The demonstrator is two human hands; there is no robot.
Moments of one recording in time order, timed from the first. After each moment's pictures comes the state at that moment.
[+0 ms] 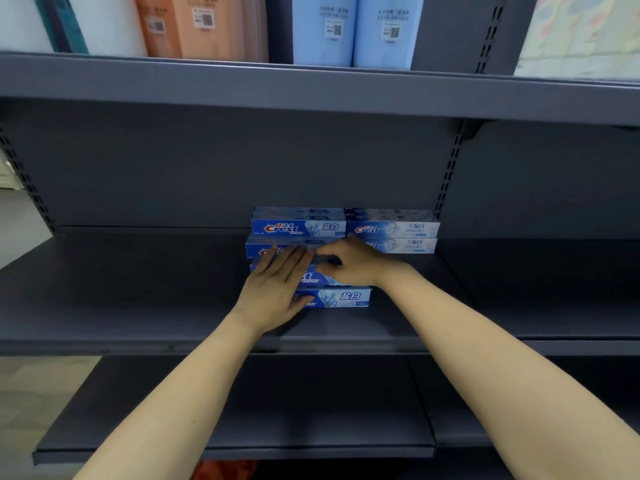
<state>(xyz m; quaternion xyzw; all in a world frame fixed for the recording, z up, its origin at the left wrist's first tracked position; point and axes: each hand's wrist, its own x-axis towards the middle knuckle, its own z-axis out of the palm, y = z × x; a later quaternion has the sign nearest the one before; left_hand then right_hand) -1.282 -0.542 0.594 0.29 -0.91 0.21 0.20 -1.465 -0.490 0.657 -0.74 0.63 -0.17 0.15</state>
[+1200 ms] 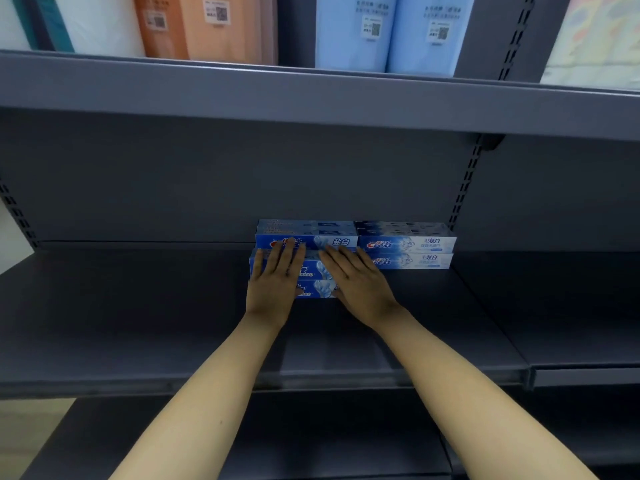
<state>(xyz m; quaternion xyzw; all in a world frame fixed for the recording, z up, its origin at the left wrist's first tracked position) -1.303 -0.596 0.591 0.44 -0.88 0.13 0.14 -1.470 -0.531 0.589 -0.71 0.65 -0.10 -0.27</state>
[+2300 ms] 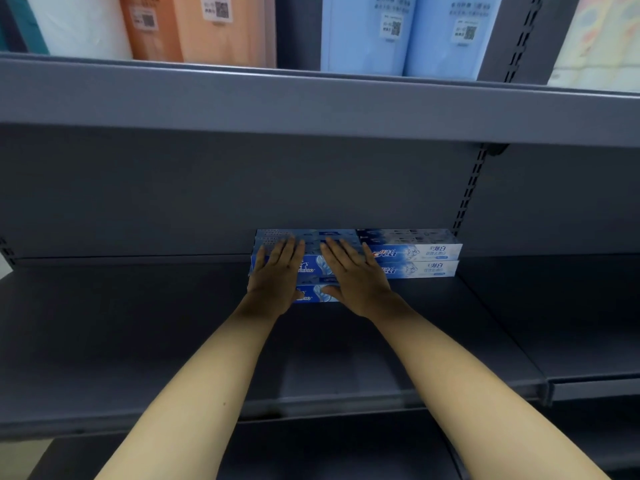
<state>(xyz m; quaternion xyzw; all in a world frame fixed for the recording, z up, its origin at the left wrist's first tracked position) -1.314 -0.643 0.612 0.41 -0.91 0.08 0.05 -1.471 -0.568 0.609 -0.67 0.72 0.02 -0.15</state>
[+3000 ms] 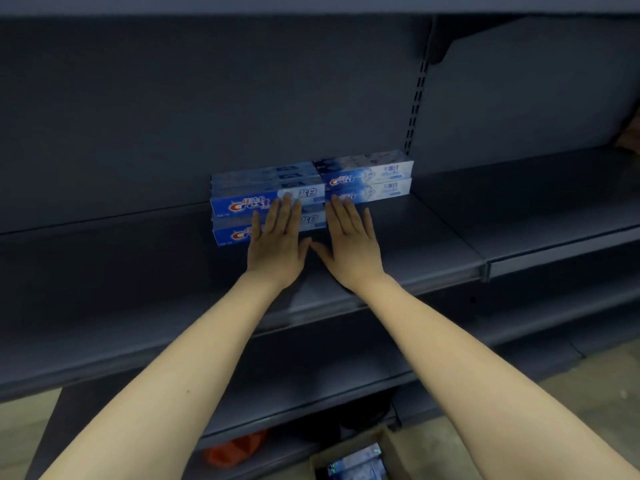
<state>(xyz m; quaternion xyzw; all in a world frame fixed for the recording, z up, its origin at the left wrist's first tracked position) -1.320 -0.558 0.594 0.36 -0.93 0.03 0.11 -1.437 -0.474 0.578 -0.55 0.81 -0.15 -0.11</state>
